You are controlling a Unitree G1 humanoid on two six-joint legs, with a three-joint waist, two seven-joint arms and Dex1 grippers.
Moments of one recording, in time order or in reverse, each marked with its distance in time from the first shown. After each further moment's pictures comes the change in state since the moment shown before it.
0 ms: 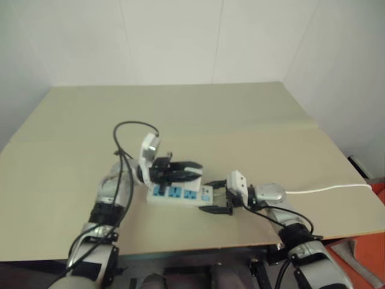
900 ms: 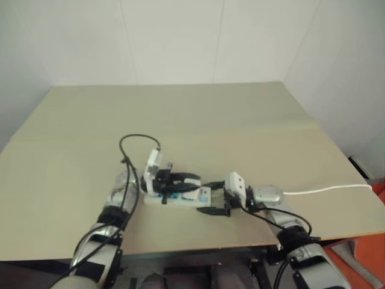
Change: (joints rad) left arm -0.033 0.013 -0.085 0.281 0.029 -0.327 -0.046; right arm 0.025 0.013 0.003 -0.044 -0.007 0.020 -0.009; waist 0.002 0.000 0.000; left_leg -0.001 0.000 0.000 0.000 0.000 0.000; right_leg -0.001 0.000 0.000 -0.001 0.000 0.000
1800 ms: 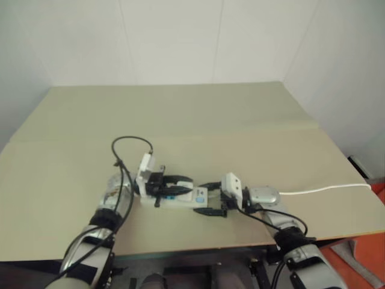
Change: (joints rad) left arm 0.034 0.069 -0.052 0.014 -0.069 -0.081 -0.003; right arm 0.002 0.028 0.007 -0.004 -0.015 -0.003 -0.015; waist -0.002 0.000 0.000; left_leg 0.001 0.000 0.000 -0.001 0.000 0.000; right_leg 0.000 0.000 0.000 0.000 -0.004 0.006
